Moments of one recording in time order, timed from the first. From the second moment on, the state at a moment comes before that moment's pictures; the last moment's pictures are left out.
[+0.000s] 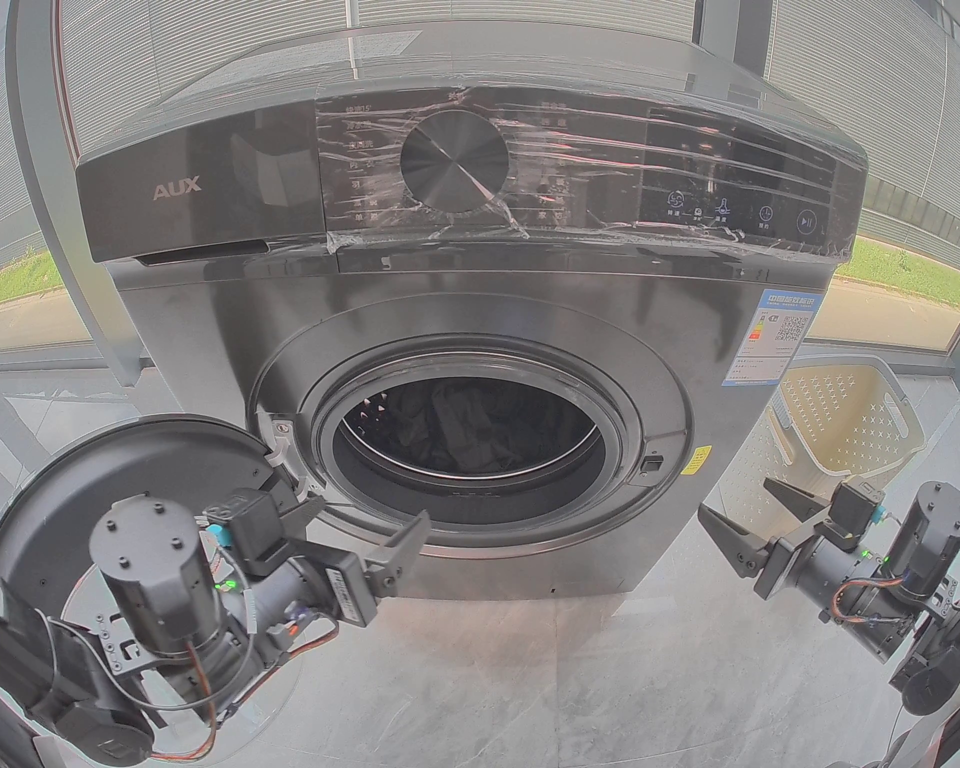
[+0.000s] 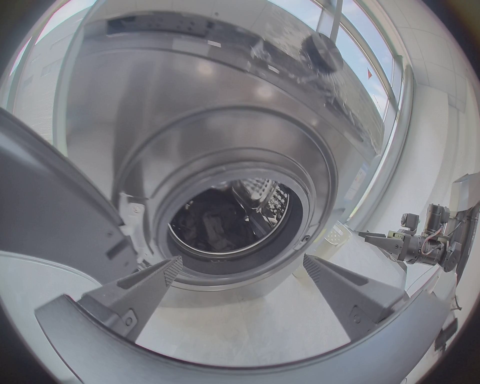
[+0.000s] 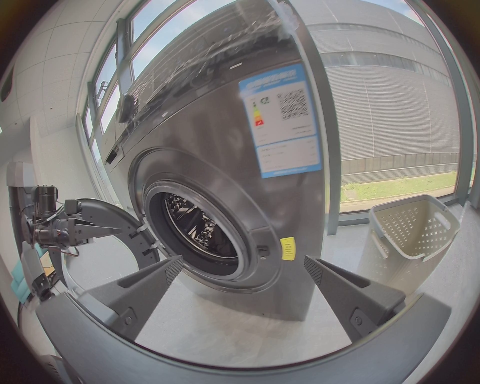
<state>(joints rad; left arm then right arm) -0.76 1.63 -0.30 -1.18 0.34 -0.27 0.51 1.64 -0.07 -1.53 -0.09 0.15</state>
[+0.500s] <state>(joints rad) -0.70 1.45 -0.15 -1.24 0.37 -0.09 0.45 1.46 -0.02 -1.32 -0.10 0.14</state>
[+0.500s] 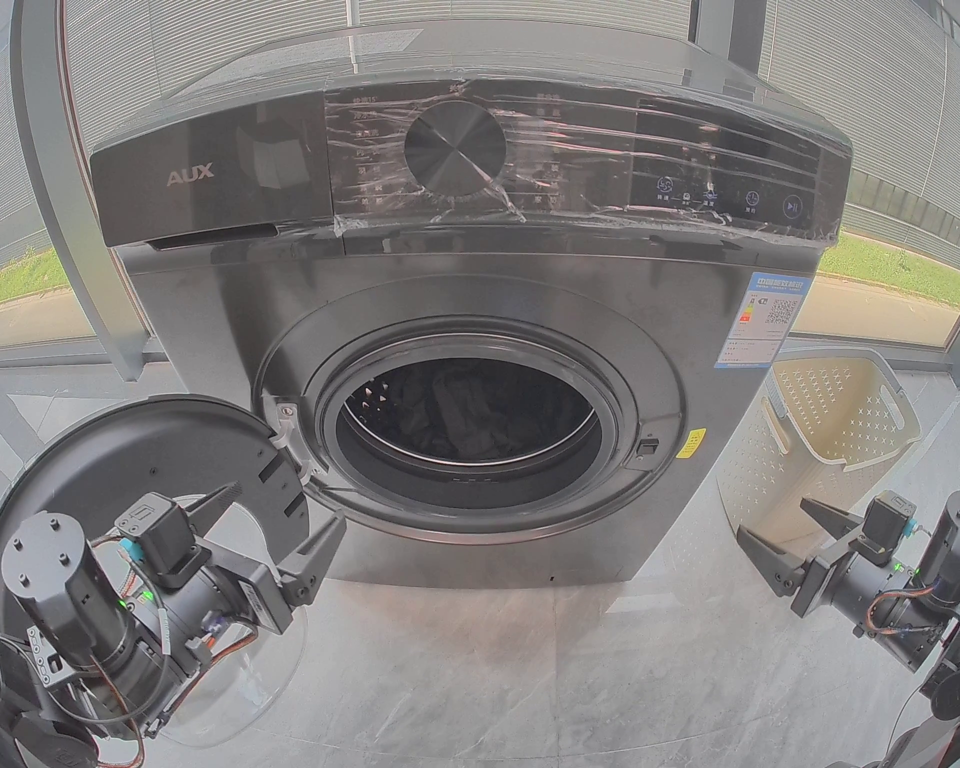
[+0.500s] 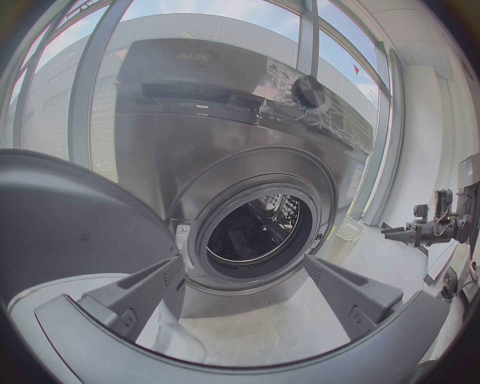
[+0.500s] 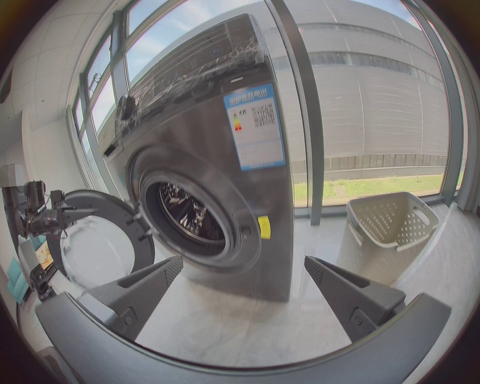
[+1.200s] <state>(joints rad) -0.58 1.08 -0.02 -0.97 0.37 -0.09 0.36 0.91 -0.02 -0.76 -0.11 0.11</state>
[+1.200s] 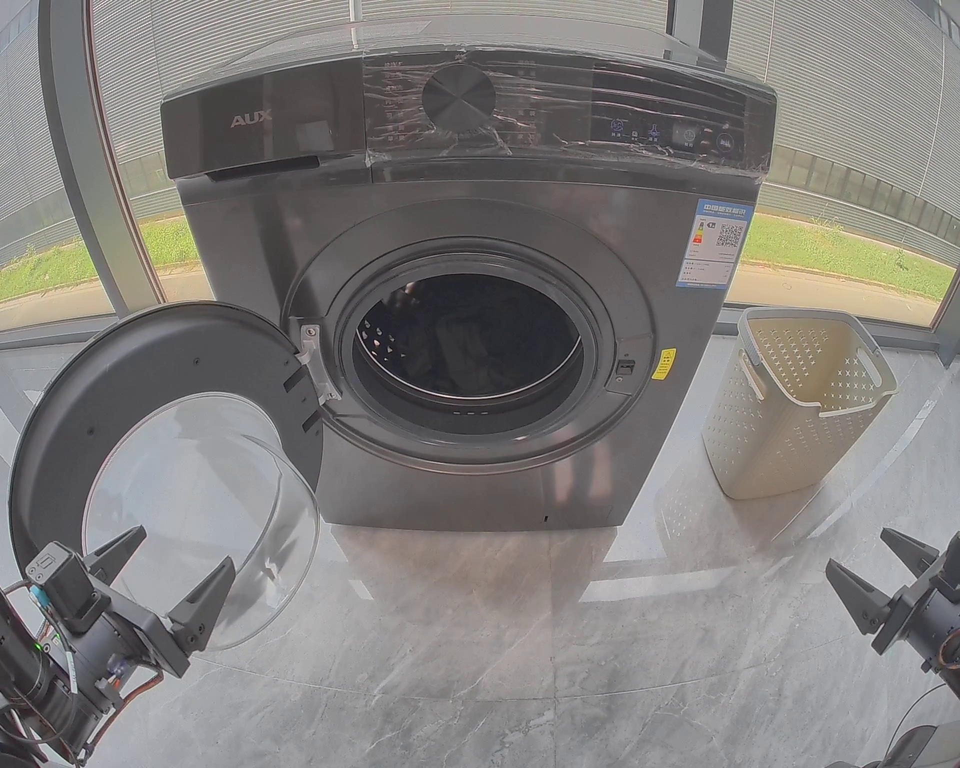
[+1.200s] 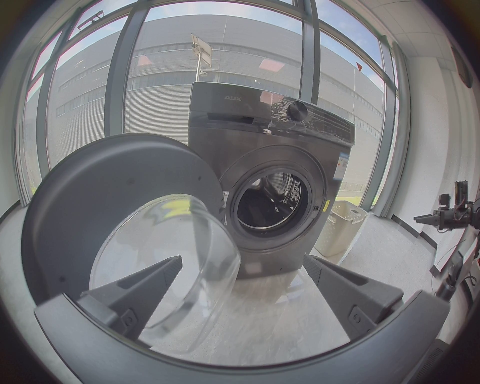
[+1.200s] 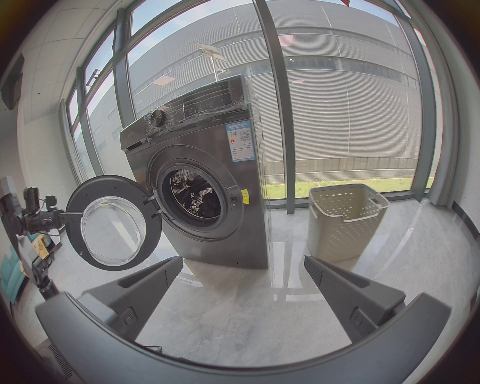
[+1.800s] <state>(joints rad) -0.46 0.67 -0.02 -0.51 0.37 -0.10 0.23 0.42 -0.02 -0.33 -0.09 0.09</state>
